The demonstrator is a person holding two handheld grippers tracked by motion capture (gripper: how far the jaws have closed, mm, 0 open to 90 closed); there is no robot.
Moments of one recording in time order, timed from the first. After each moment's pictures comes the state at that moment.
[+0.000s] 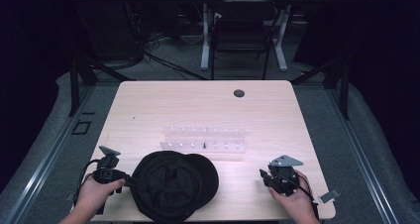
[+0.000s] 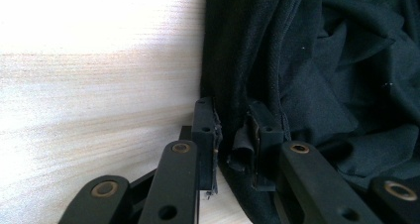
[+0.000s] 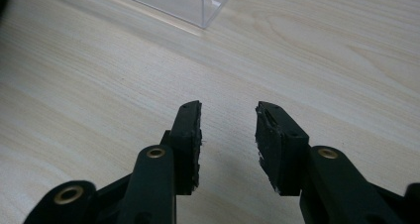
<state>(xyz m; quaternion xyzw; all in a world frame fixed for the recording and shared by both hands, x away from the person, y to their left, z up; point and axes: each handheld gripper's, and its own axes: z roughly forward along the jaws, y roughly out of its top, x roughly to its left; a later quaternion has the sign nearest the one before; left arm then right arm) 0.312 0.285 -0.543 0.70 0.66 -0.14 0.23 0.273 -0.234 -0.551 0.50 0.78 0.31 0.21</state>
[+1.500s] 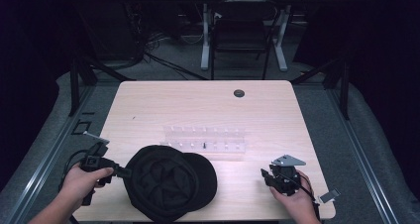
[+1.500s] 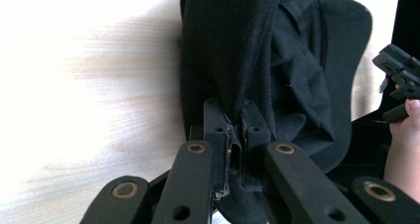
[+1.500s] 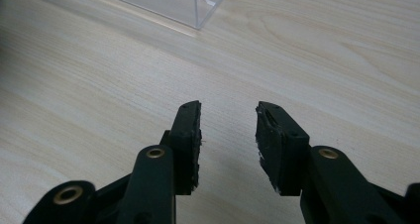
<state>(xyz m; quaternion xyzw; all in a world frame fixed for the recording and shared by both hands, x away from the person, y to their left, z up) 0.319 0.301 -0.490 0.67 0.66 -0.20 0.27 0.273 -0.238 -0.551 0.51 0.77 0.32 0.21</state>
